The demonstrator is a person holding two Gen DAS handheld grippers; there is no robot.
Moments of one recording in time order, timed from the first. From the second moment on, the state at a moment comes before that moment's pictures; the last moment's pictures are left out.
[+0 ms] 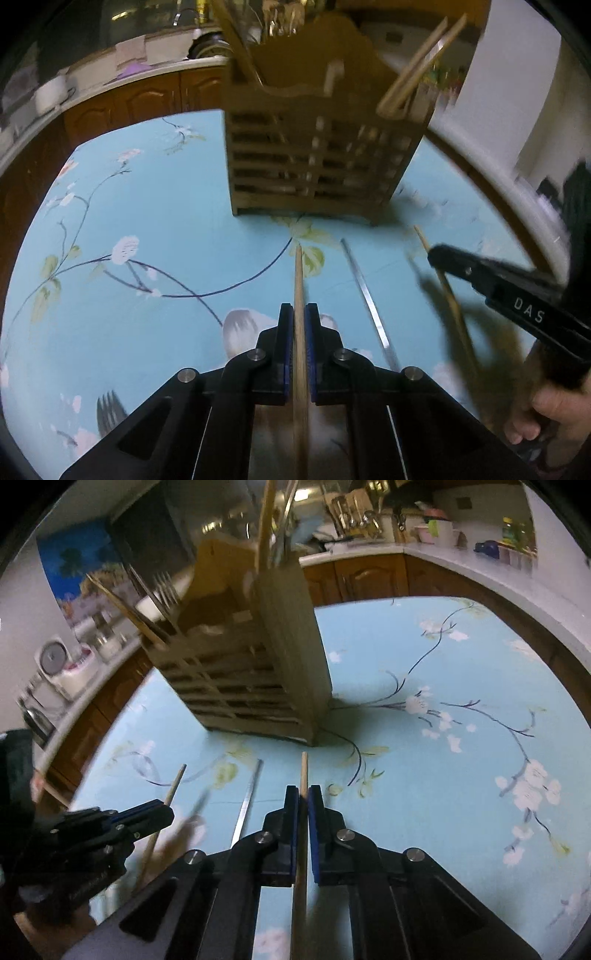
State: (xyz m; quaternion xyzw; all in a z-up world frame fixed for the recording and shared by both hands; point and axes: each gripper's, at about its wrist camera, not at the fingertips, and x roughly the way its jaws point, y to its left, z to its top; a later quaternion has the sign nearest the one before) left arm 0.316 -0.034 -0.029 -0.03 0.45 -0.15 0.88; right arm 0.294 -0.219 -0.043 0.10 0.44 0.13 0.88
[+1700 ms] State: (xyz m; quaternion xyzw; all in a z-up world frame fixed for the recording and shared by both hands) left arm 0.232 0.033 0.108 -0.09 0.26 -0.16 0.95; right arm 0.243 -0.233 0.129 0.13 0.23 0.16 0.95
